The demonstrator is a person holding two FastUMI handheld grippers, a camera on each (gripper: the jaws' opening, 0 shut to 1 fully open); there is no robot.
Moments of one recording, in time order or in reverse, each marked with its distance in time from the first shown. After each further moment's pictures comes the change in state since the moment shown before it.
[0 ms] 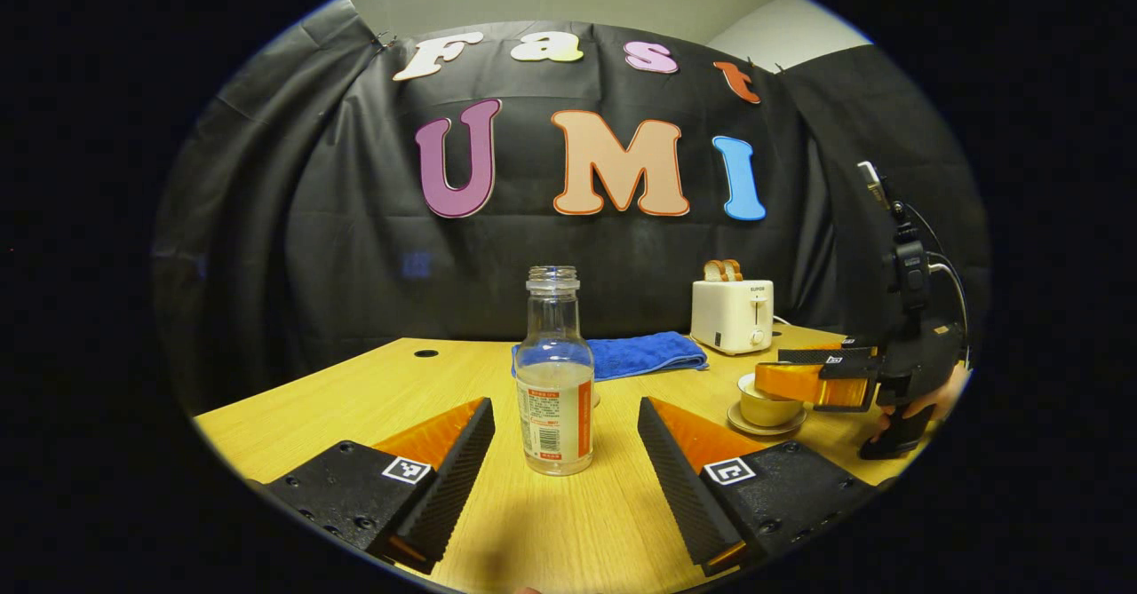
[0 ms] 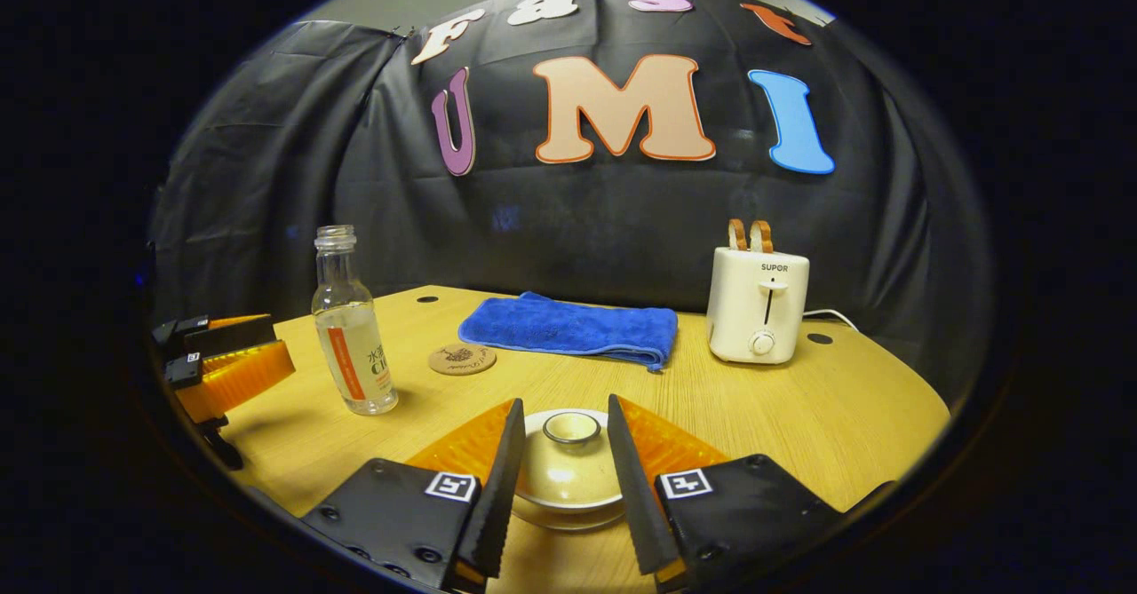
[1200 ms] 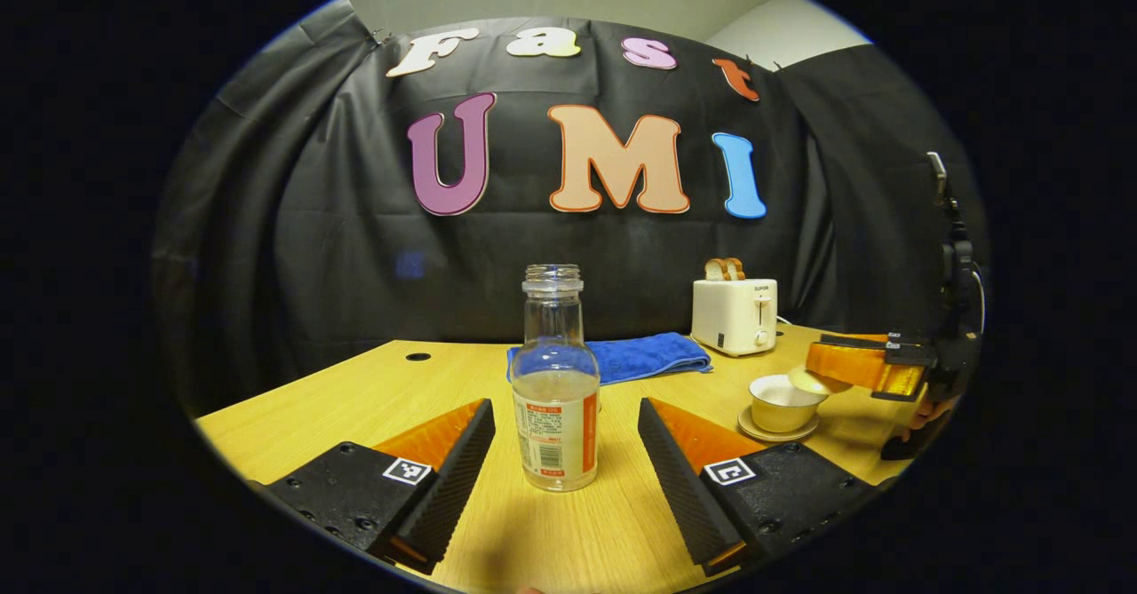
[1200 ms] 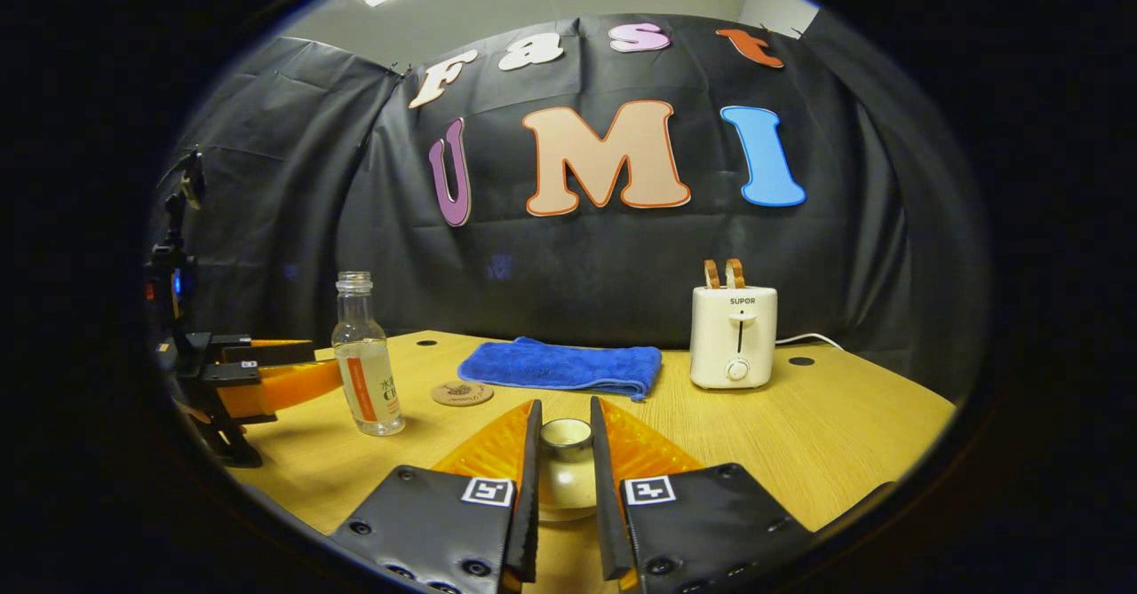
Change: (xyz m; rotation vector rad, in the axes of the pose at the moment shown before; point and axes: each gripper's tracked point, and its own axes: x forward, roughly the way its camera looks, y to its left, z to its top) left arm 0.032 0.005 0.002 0.003 0.006 -0.012; right arm -0.041 -0.016 0.021 0.059 -0.177 -0.018
